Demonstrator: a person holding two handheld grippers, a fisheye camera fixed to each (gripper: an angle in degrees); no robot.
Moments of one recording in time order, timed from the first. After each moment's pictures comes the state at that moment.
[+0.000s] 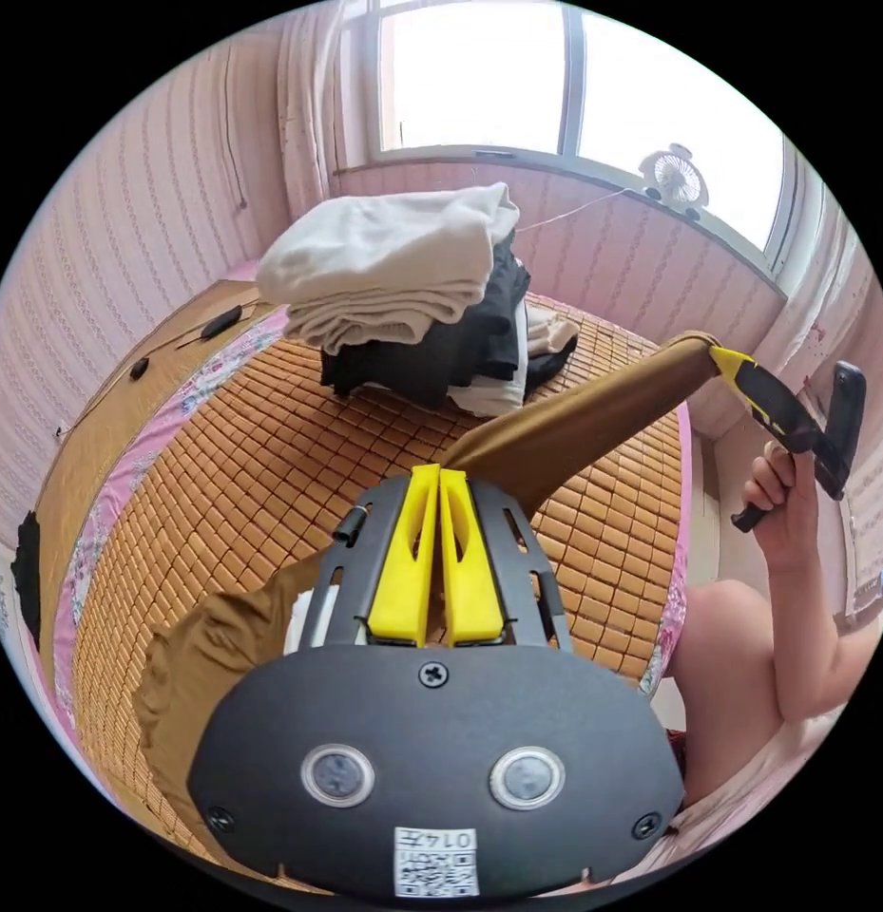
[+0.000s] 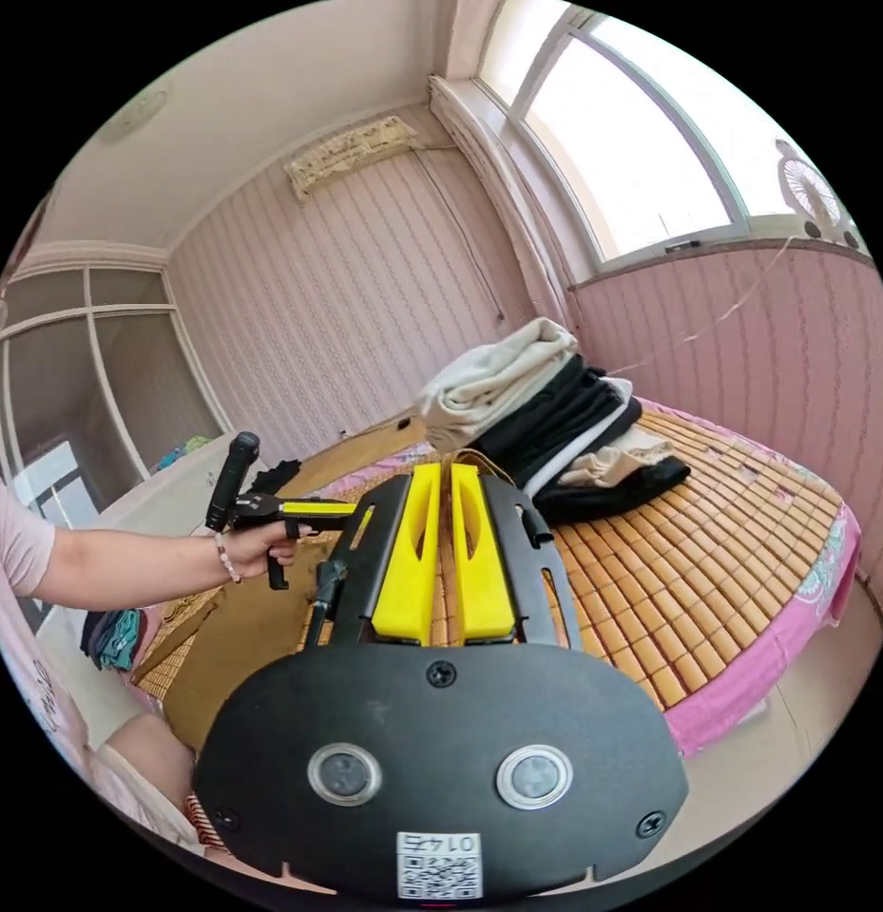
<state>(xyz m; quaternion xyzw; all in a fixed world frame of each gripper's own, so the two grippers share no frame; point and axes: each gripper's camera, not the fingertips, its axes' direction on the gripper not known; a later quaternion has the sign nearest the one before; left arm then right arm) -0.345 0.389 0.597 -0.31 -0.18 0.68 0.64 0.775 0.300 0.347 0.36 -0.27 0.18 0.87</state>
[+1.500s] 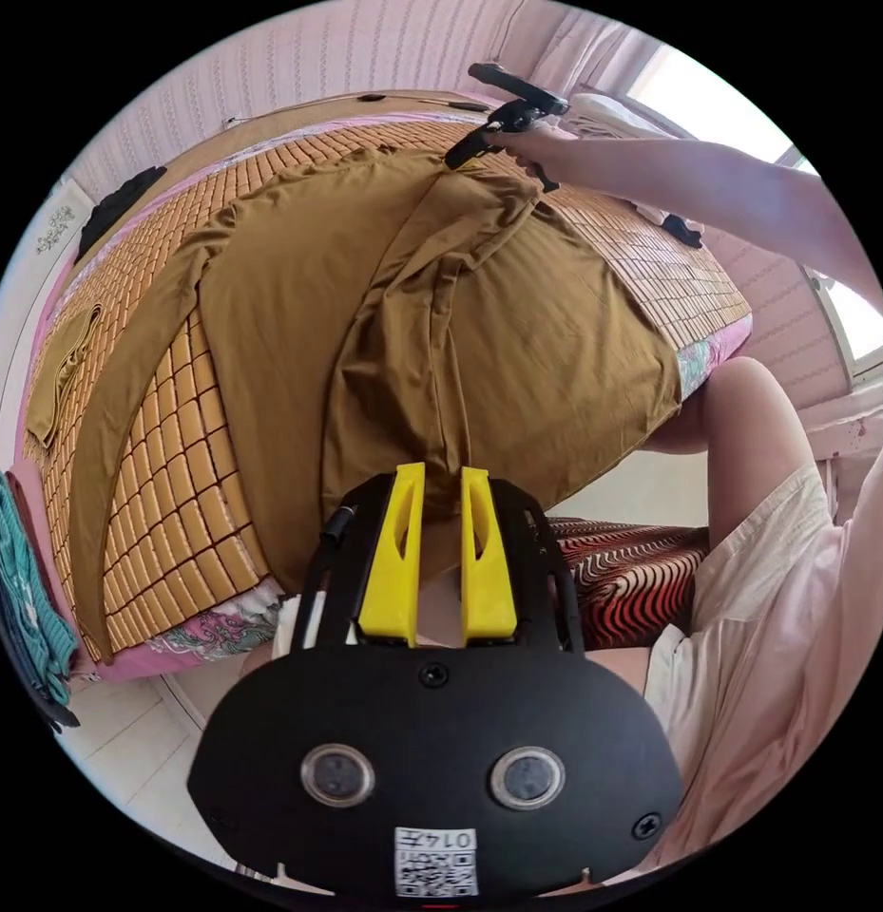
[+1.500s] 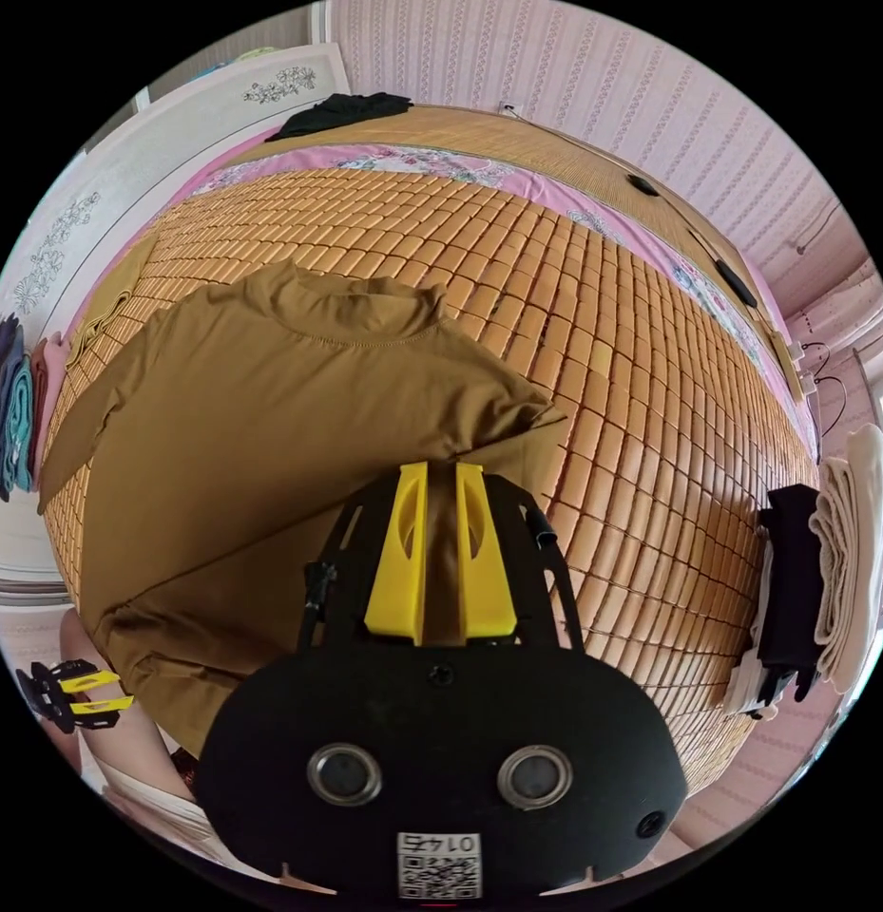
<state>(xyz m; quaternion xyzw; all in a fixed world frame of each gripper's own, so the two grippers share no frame) -0.608 0.214 0.136 -0.33 -0.39 0.45 0.73 0.138 0.038 0.559 -0.02 -0.17 -0.22 0.96</state>
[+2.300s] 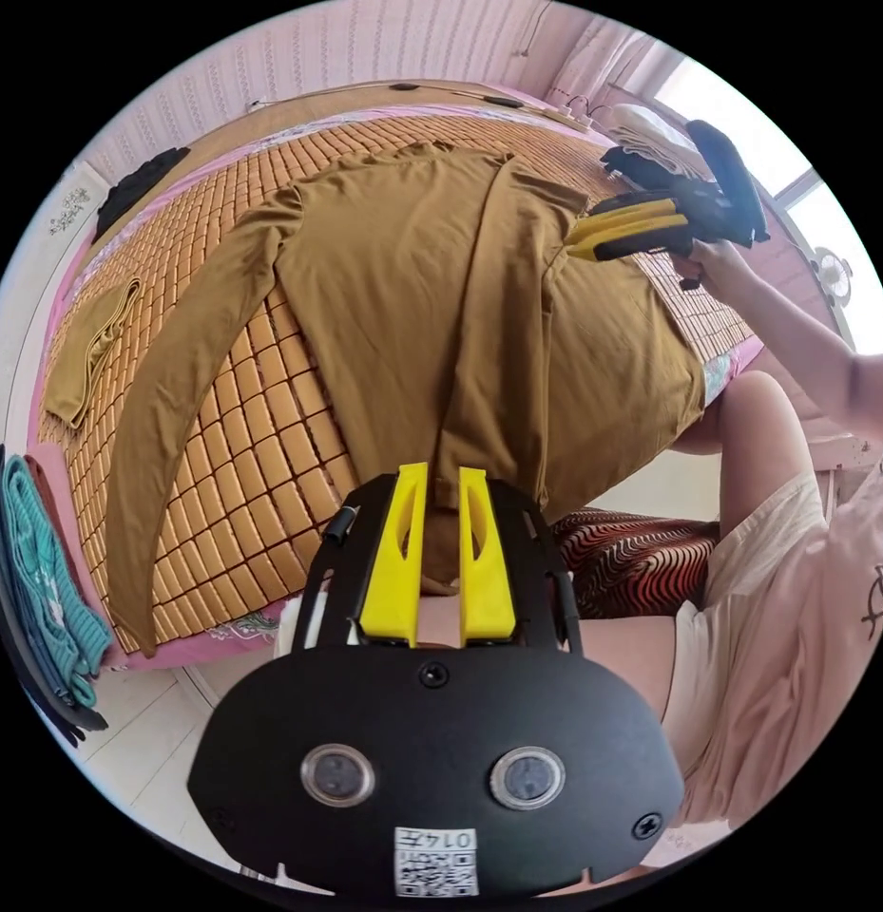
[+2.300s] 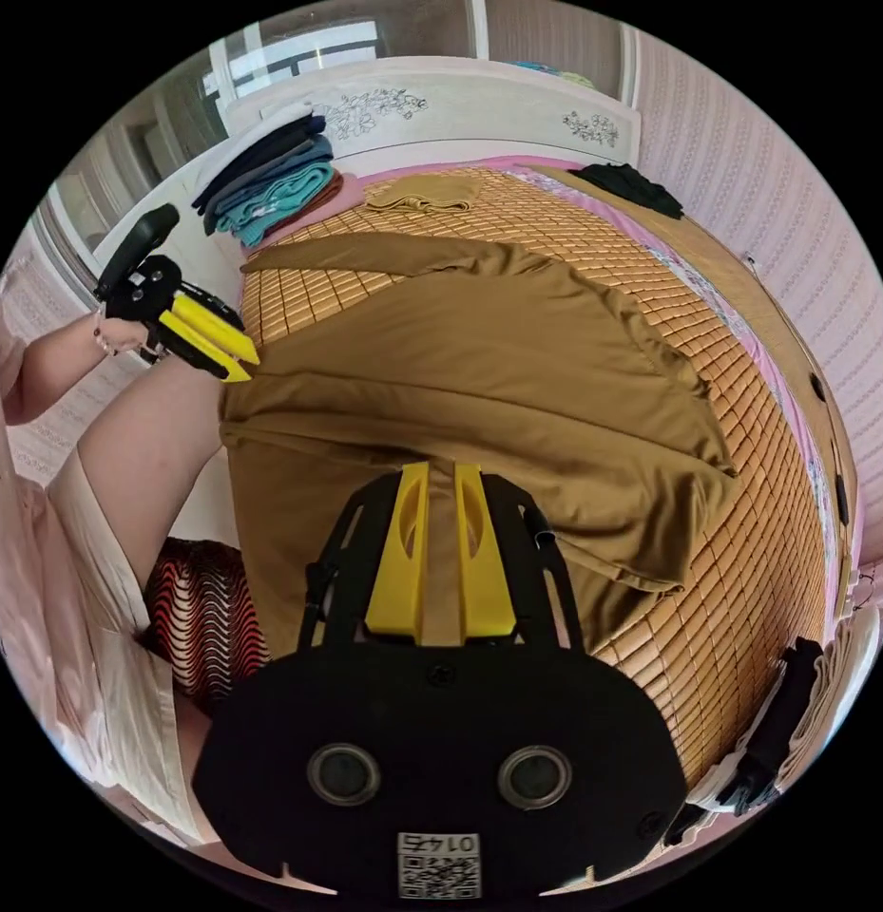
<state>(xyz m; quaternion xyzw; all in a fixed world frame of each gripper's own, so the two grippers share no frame) -0.592 0.151 0.128 -0.34 -0.41 0.43 0.73 0.122 0.159 0.519 0.06 -0.30 -0.50 0.81</state>
